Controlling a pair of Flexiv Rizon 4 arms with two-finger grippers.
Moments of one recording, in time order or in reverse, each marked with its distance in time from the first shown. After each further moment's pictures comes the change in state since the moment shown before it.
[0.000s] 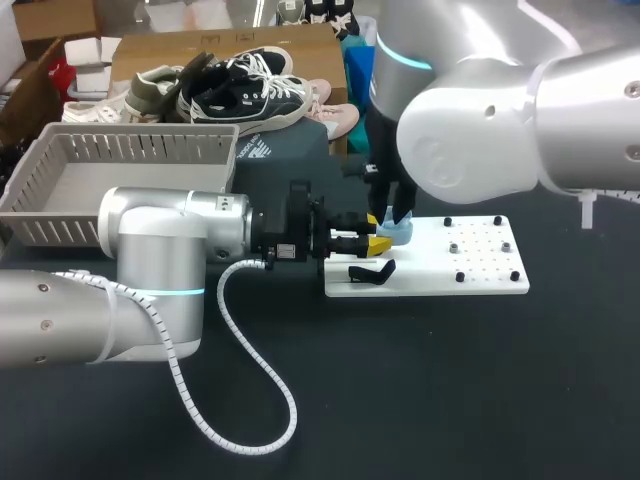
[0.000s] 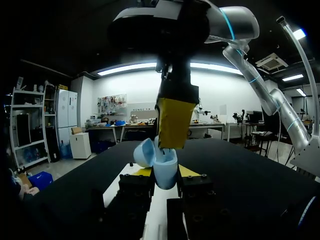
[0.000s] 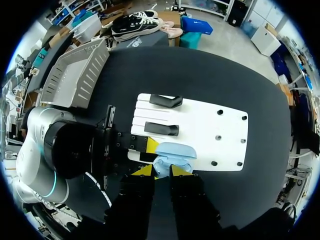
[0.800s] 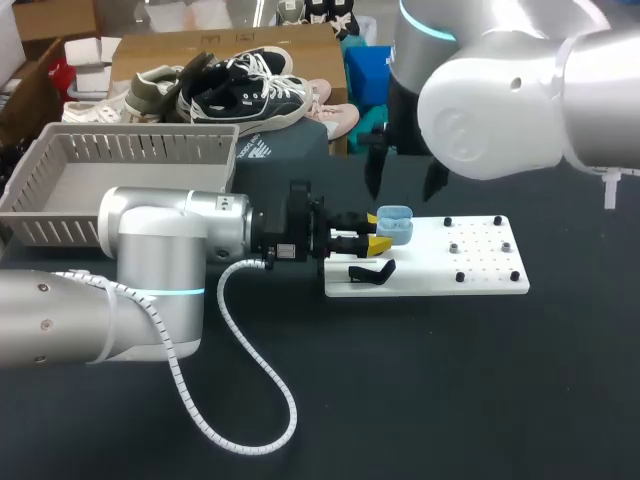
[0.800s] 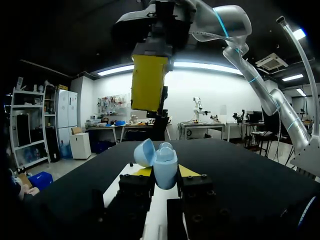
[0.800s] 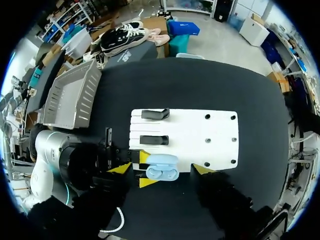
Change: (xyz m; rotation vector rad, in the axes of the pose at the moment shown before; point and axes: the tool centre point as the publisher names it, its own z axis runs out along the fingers) left arm -0.001 0.000 0.000 0.000 0.000 0.001; right arm -0.022 -0.022 -0.028 -0.013 -0.051 0.165
